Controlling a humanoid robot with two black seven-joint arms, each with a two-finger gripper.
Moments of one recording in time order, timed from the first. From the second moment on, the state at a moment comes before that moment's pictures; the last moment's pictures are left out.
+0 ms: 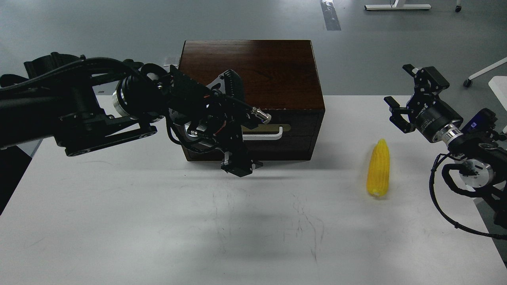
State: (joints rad) left arm -1.42 0.42 0.01 -1.37 2.10 -0.49 -0.45; right arm 0.73 -0.56 0.44 0.71 -0.20 0.40 0.49
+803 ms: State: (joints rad) left arm -1.42 0.38 0.04 -1.31 2.12 -0.49 -0.45; right arm 0.72 -0.56 0.44 0.71 -0.20 0.40 0.49
